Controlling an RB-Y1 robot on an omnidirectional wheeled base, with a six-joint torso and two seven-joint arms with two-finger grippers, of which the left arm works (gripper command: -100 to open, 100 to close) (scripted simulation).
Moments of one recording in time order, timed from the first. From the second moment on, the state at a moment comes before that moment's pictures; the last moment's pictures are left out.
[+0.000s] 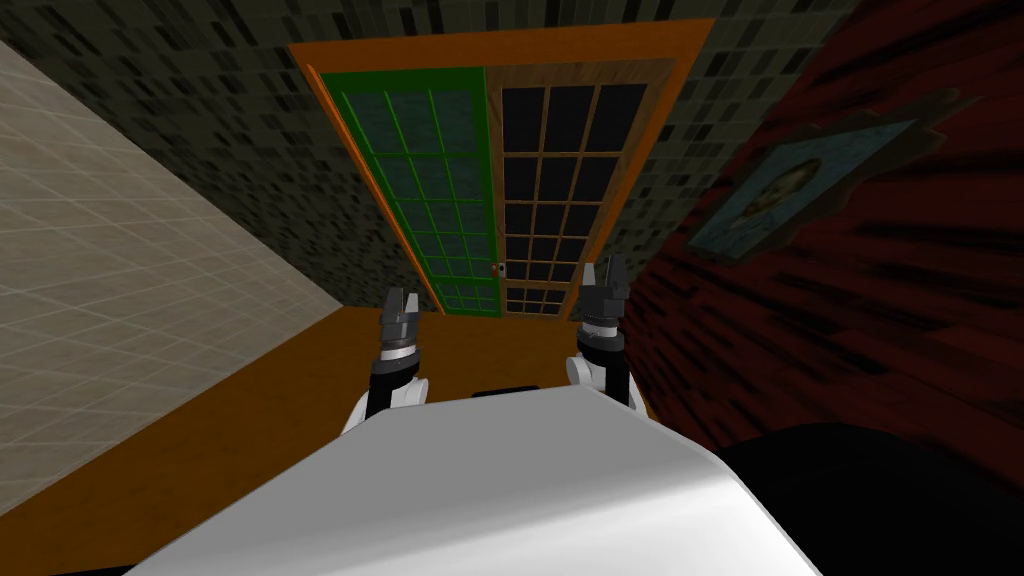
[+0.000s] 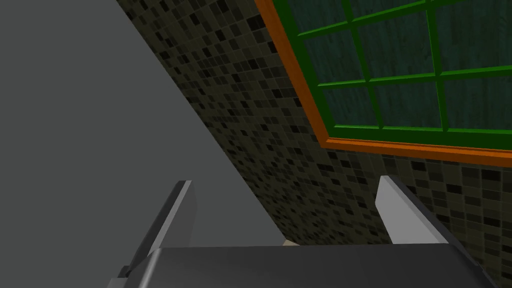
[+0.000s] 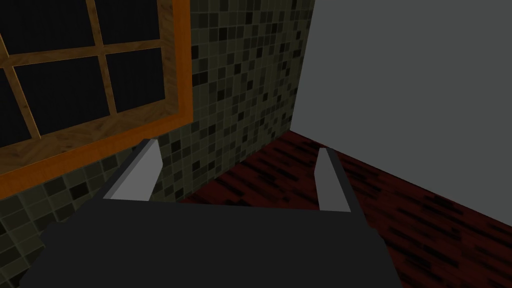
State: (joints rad) arm 0.45 0.05 0.00 -2.11 -0.12 -0.63 -0.07
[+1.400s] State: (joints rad) arm 0.39 0.08 0.08 -1.82 -0.17 -0.68 -0.35
